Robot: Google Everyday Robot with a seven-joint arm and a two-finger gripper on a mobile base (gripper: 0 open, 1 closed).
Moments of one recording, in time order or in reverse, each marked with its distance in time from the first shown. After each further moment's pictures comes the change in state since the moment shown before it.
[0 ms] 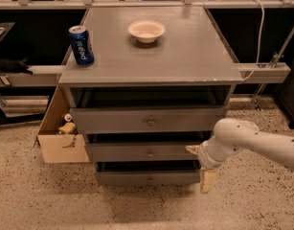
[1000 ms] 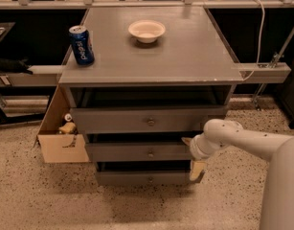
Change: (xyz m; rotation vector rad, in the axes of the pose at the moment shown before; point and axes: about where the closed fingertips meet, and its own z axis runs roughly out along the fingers) arm 0.025 -0.073 0.063 0.116 0.017 0.045
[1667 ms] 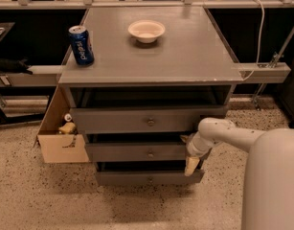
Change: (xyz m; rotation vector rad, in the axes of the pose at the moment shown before) arm 0.007 -0.027 0.035 0.008 0.003 0.075
